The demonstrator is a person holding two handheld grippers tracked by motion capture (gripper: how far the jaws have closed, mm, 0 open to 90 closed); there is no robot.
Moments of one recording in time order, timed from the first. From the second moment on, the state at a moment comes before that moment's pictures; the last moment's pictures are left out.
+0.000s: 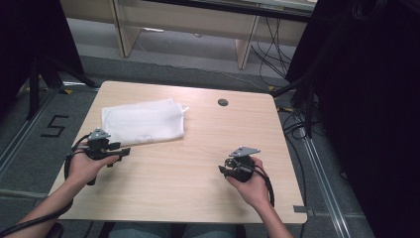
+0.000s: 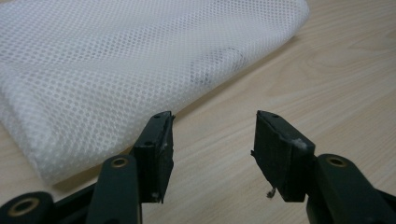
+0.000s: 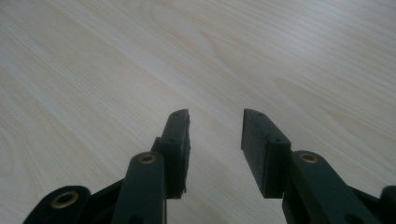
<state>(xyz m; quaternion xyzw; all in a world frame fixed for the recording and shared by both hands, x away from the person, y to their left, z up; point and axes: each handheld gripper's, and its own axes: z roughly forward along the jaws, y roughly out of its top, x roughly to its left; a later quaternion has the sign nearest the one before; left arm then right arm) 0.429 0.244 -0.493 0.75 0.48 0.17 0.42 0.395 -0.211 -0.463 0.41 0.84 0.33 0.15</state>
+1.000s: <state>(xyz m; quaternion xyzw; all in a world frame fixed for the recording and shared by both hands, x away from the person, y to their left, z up) 0.501 0.197 -0.484 0.79 0.45 0.15 0.39 0.390 -0.217 -0.464 0.44 0.82 0.34 0.13</state>
